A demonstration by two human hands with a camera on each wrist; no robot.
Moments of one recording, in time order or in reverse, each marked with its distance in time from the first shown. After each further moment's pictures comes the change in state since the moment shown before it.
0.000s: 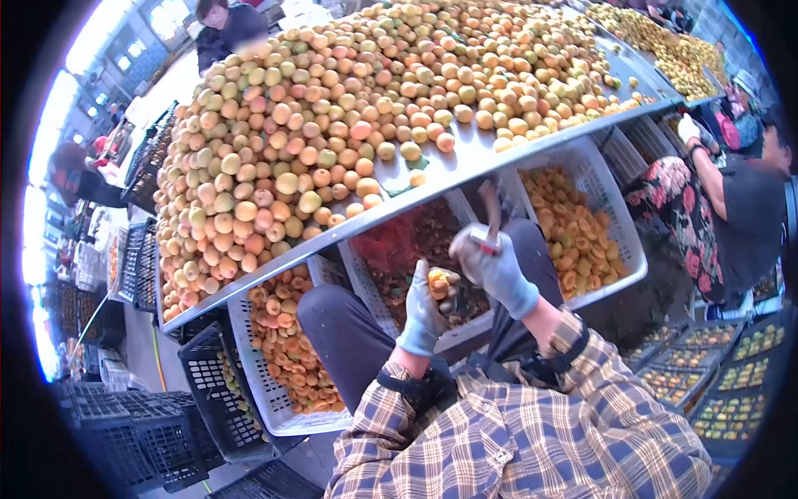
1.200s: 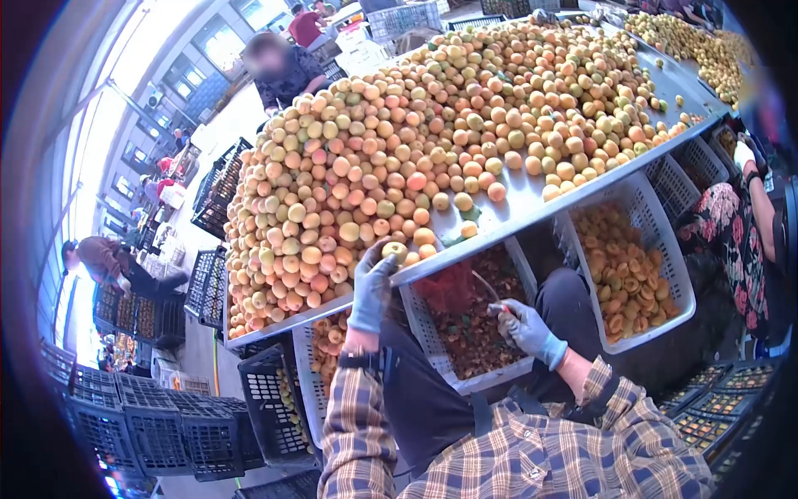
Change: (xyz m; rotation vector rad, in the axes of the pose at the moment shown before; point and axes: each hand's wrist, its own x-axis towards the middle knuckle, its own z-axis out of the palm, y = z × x) left_hand 0.018 0.192 -0.027 0.458 0.004 0.634; right_hand -0.024 0.057 -0.019 0.314 -0.121 0.384
